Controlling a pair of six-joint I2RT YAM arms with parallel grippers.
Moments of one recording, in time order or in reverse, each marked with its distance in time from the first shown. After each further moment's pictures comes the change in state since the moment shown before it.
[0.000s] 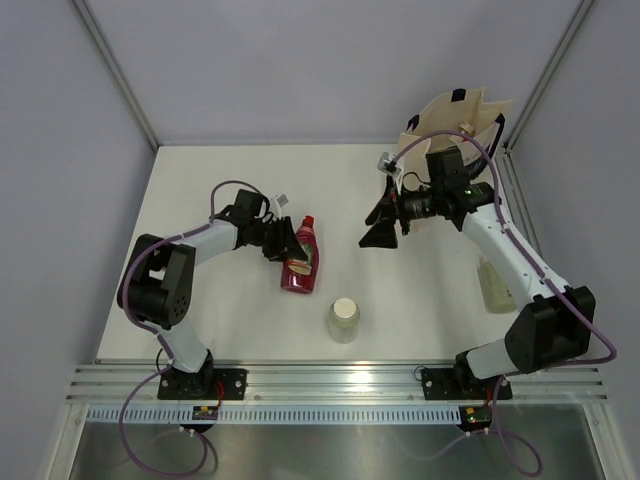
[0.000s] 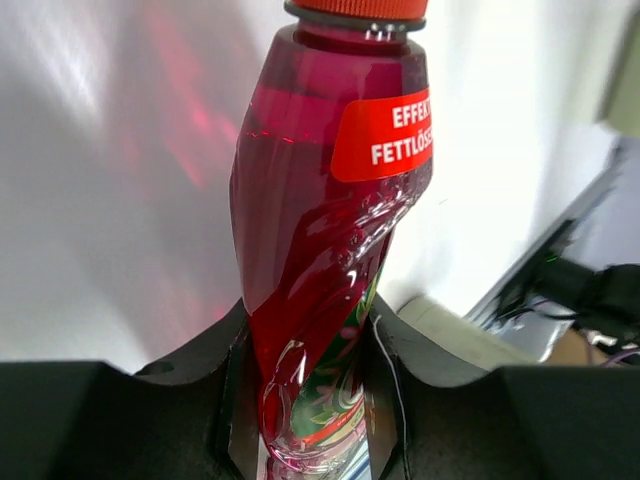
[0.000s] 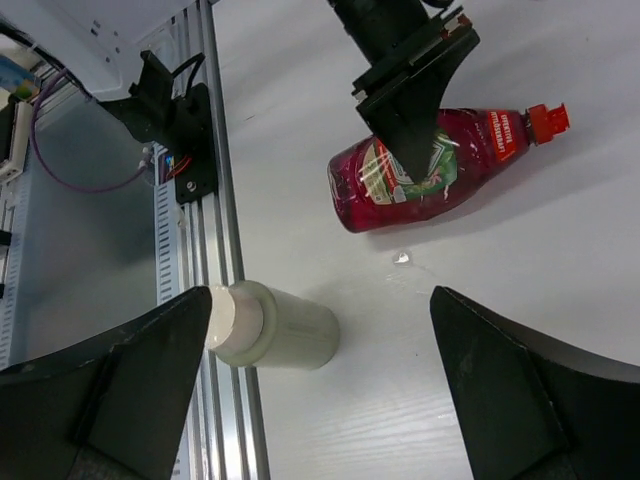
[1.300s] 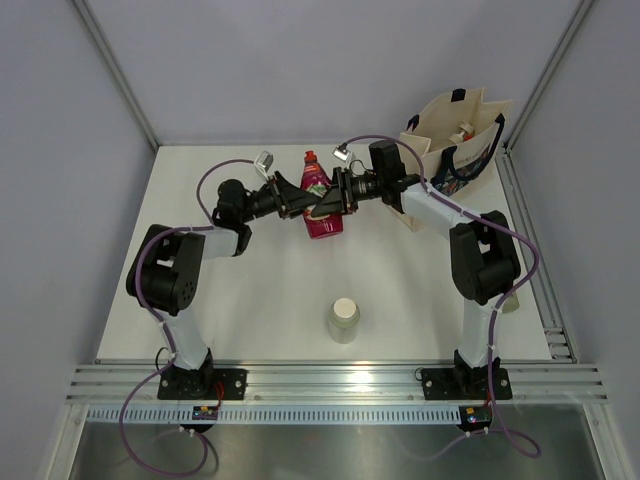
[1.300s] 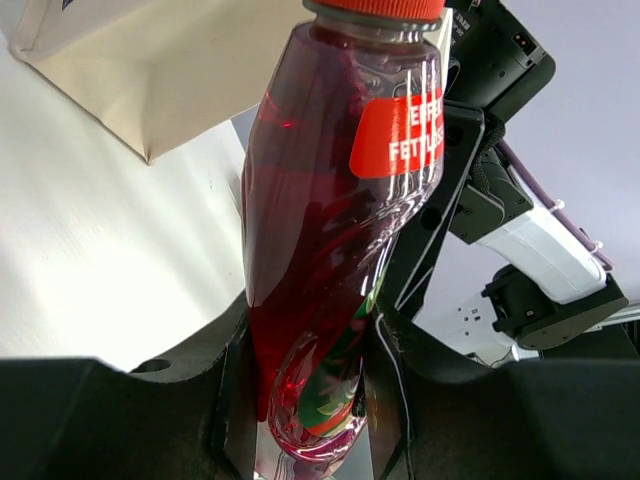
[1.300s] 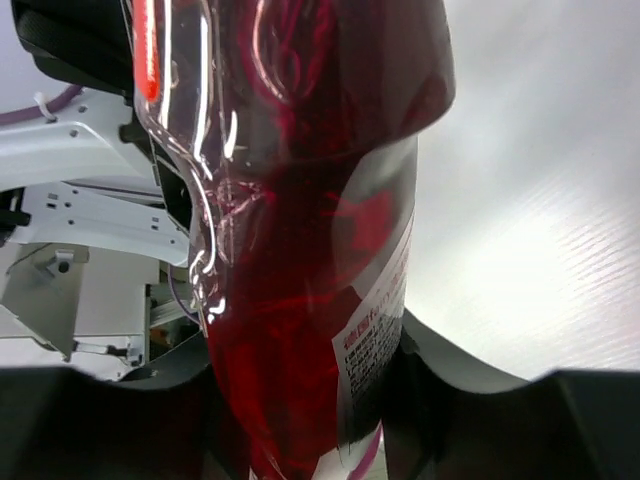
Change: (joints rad) left arm 0.047 0.105 -0.082 1.347 0.257 -0.876; right arm 0.160 0.553 0.186 0.623 0.016 0.889
